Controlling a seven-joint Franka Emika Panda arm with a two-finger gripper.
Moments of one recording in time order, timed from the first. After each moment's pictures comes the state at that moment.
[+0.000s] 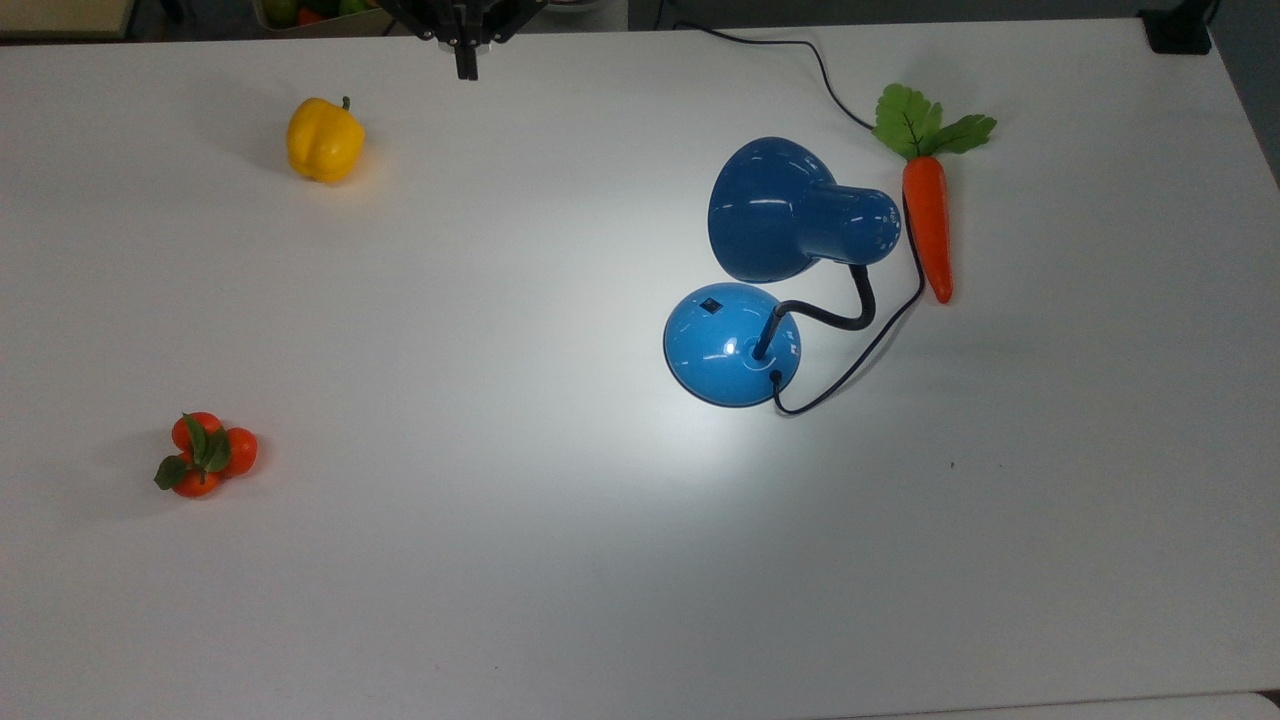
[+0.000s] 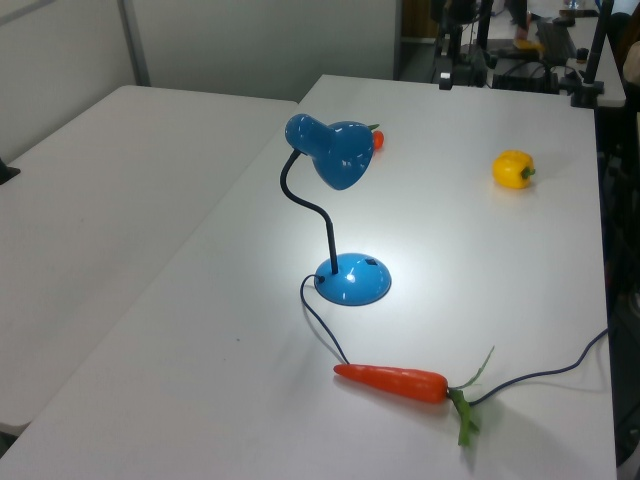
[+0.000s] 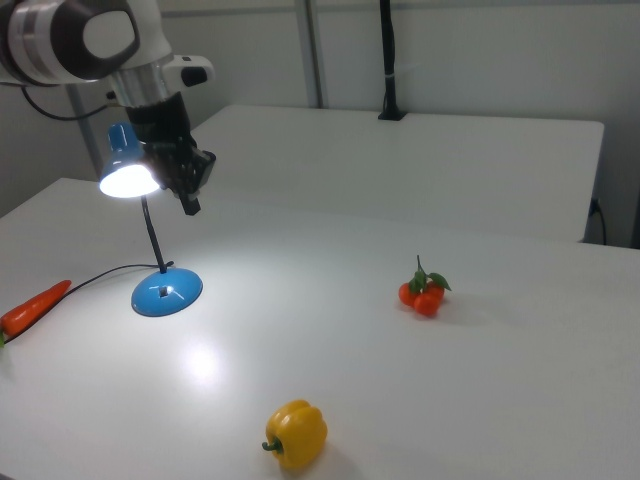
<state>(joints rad) -0.06 0.05 0.11 -1.59 -0.10 1.66 -0.04</state>
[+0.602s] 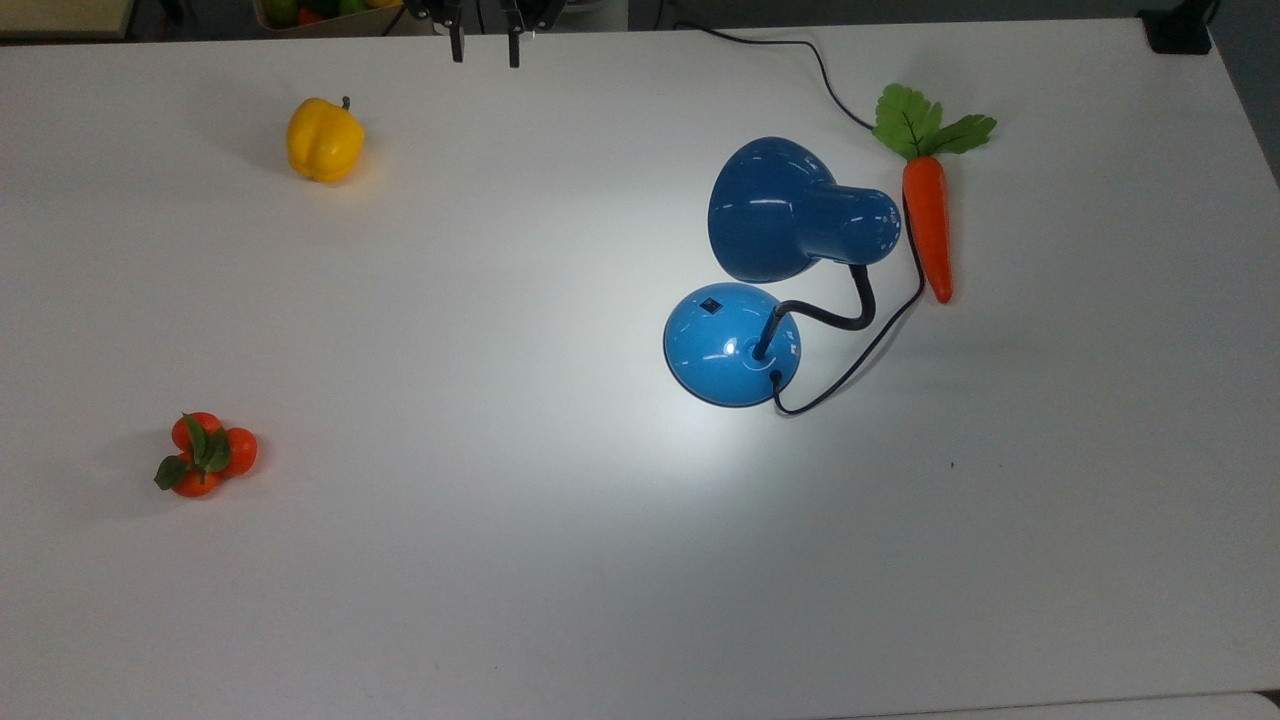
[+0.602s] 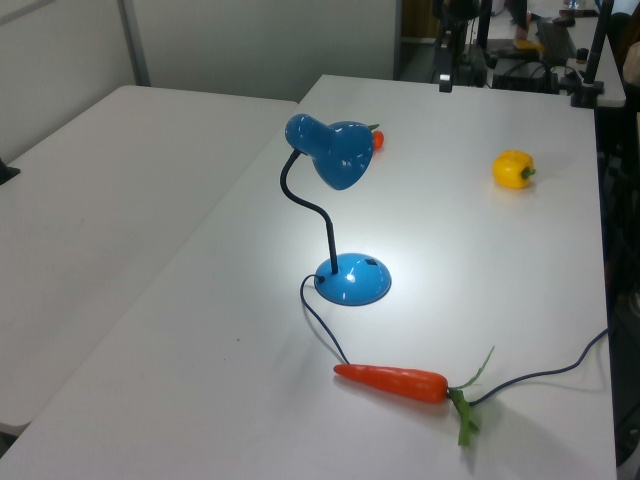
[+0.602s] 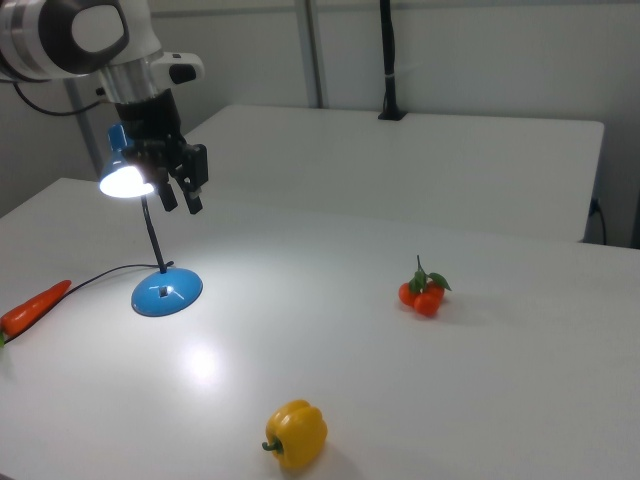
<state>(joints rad) 0.10 0.04 -0.02 -1.59 -0.10 1.63 0.03</state>
